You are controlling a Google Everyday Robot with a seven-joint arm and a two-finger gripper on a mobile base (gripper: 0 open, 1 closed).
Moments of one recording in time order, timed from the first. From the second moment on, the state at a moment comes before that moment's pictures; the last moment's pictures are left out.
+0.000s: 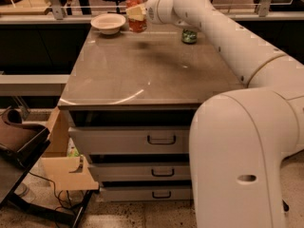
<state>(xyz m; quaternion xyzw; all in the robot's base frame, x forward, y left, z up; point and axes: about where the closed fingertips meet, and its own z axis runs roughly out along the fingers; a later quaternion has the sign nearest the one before) 0.888 0.035 0.961 -0.28 0.73 0.20 0.58</state>
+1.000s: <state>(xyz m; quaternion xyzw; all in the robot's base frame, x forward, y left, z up) 0.941 0.041 0.937 -0.20 0.74 0.19 0.61</state>
